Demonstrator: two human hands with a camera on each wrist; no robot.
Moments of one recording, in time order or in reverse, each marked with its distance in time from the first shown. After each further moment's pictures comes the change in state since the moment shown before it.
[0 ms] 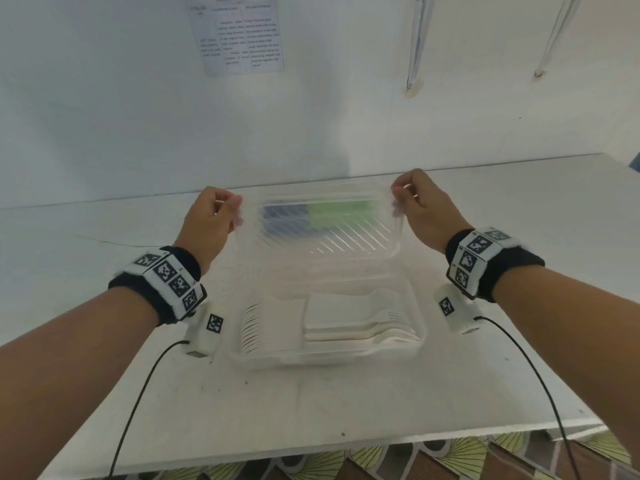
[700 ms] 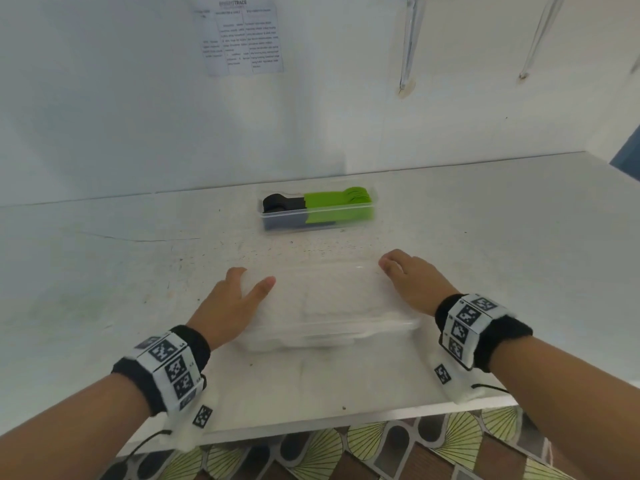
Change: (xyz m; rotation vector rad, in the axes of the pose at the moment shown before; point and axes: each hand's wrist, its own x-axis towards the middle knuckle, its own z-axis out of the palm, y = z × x) left_hand -0.116 -0.037 0.010 0.523 -0.325 -0.225; right_hand -0.092 0.035 0.043 -0.268 -0.298 0.282
